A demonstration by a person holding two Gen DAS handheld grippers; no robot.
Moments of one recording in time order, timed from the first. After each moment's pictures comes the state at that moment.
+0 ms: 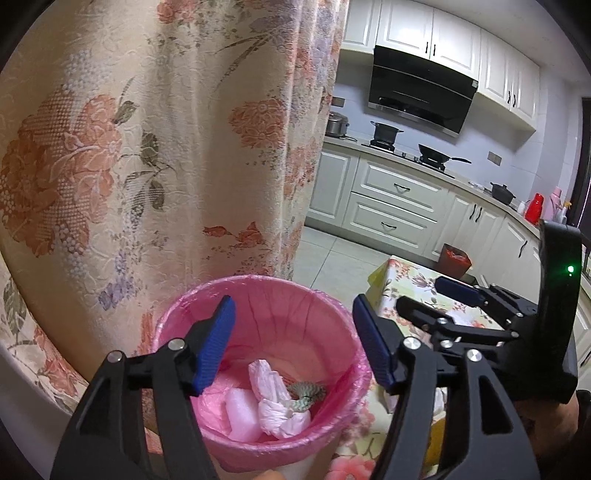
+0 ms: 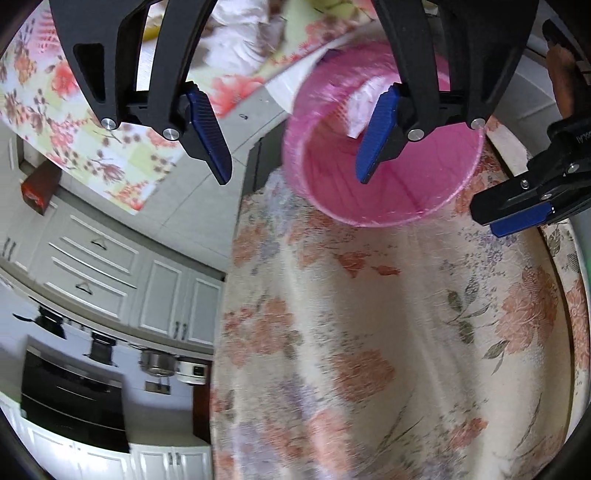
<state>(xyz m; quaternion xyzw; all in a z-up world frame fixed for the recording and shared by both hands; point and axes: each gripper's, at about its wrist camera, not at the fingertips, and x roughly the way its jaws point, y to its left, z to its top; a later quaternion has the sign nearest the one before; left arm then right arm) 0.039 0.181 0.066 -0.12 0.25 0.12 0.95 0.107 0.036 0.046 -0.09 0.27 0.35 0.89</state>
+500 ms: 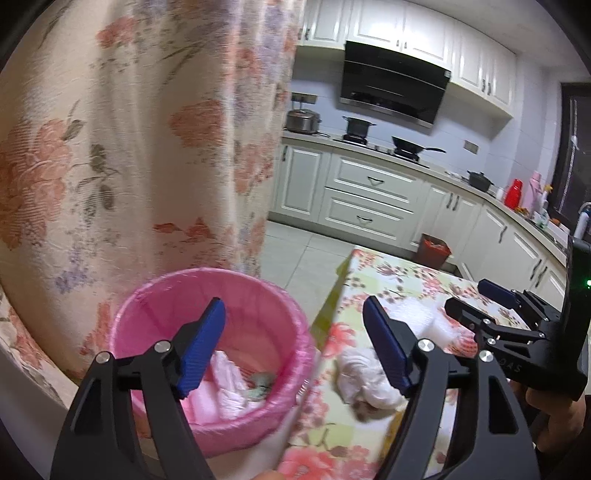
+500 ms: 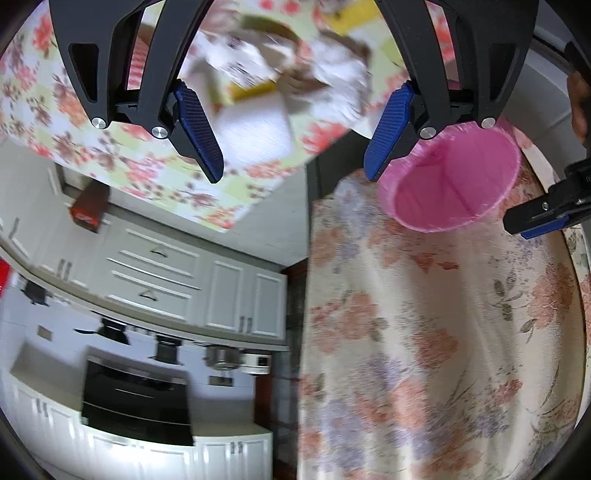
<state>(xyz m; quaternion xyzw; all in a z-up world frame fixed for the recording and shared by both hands) 0.042 0.118 0.066 -0.10 0.25 0.07 0.96 0.084 -0.081 0.045 -0.07 0.25 0.25 0.93</state>
